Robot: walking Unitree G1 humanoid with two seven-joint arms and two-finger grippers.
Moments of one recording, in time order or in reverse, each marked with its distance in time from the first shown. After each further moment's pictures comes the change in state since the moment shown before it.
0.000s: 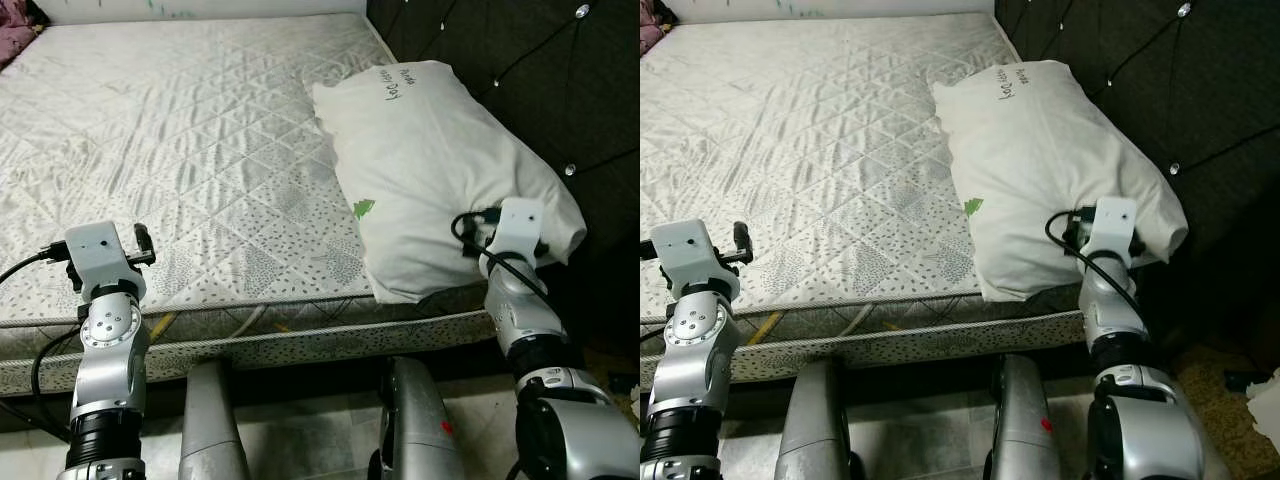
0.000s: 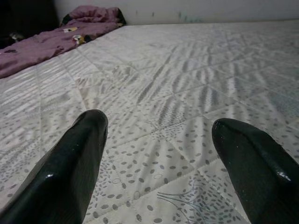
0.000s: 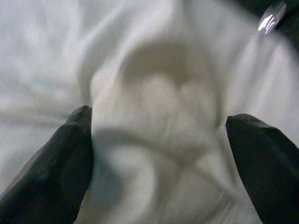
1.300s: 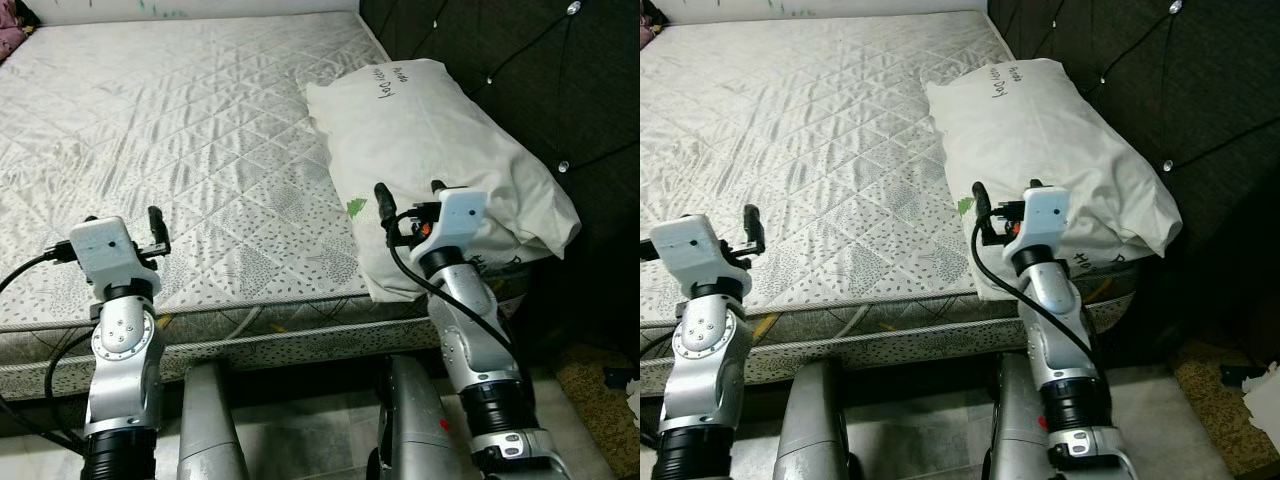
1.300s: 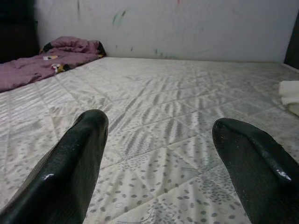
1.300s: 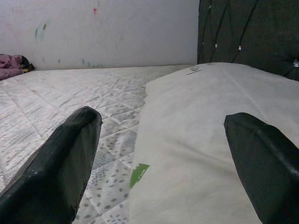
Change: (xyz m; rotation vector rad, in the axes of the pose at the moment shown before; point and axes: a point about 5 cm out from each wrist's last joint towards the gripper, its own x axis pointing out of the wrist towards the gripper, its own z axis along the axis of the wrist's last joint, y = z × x) left arm -0.022 -0.017 0.018 -0.082 -0.143 -0.072; right arm -0.069 0.087 0.035 0.177 -0.319 0.523
